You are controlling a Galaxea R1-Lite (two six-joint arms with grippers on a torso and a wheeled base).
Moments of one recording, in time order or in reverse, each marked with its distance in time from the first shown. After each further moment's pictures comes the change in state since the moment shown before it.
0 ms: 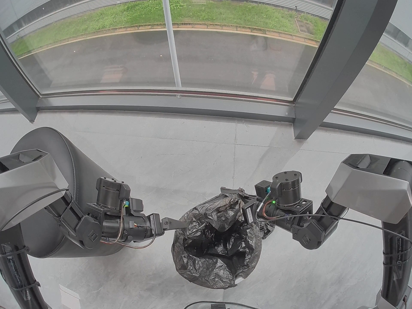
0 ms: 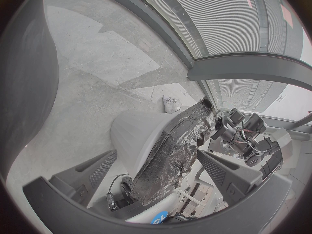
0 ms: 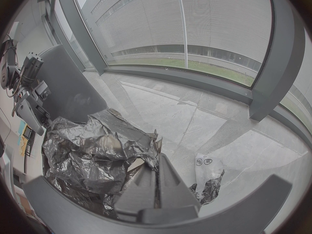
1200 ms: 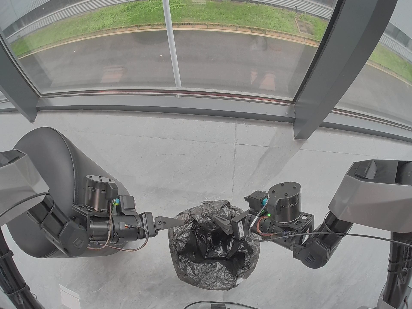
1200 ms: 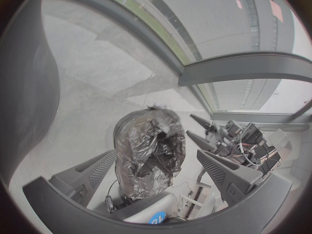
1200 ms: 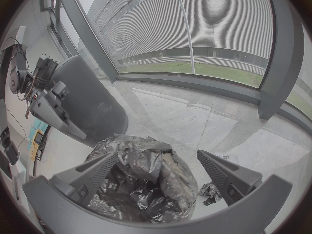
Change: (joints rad) left arm -0.011 -0.128 0.114 -0.077 0.019 0.002; right arm 0.122 -0.081 0.147 -0.111 -0.010 0.086
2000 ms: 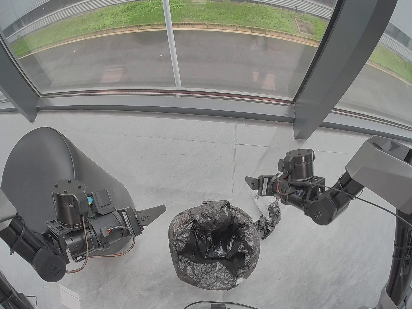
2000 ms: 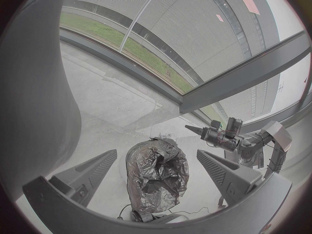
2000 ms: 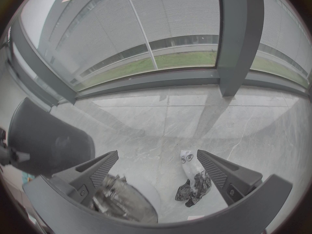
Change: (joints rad) left arm -0.064 -0.221 0.253 -0.315 0.327 0.006; right arm -0.211 -0.009 -0.240 0.308 -0.080 0.266
